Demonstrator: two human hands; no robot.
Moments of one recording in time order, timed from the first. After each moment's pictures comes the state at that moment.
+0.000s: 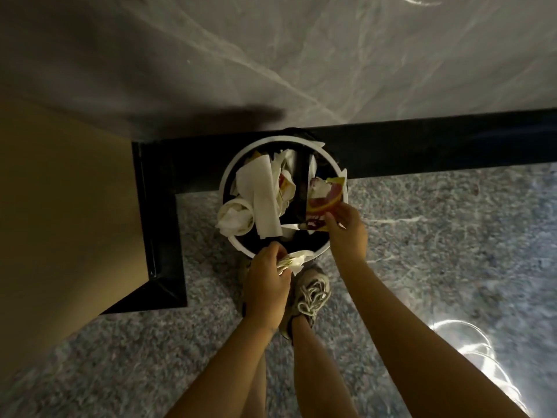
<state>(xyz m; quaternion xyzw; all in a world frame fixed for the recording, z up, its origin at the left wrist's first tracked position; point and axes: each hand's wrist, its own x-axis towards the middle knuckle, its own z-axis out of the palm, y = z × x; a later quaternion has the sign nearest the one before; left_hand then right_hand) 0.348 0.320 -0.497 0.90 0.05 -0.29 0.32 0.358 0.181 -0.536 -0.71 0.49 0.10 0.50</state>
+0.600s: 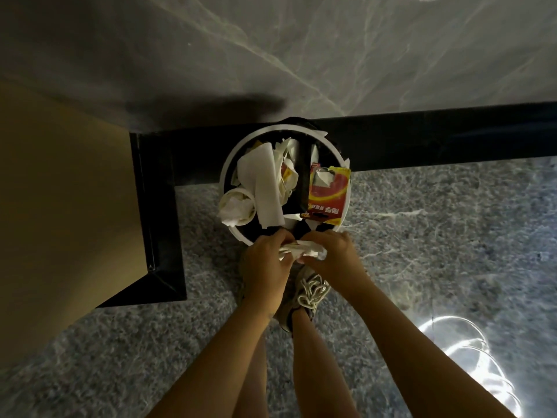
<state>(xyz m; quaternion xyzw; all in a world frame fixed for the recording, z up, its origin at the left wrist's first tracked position) 0.353 0.329 -0.505 0.91 -0.03 -0.25 0.33 0.324 0.195 -0.511 -0.89 0.10 0.18 0.40</state>
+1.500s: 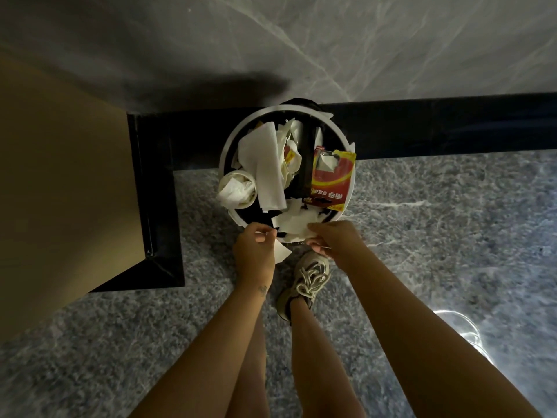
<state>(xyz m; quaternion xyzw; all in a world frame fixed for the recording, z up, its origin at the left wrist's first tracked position) 0.345 0.340 -0.532 0.83 0.25 -0.29 0.41 0.340 0.198 -0.532 -0.47 0.59 0.31 0.58</state>
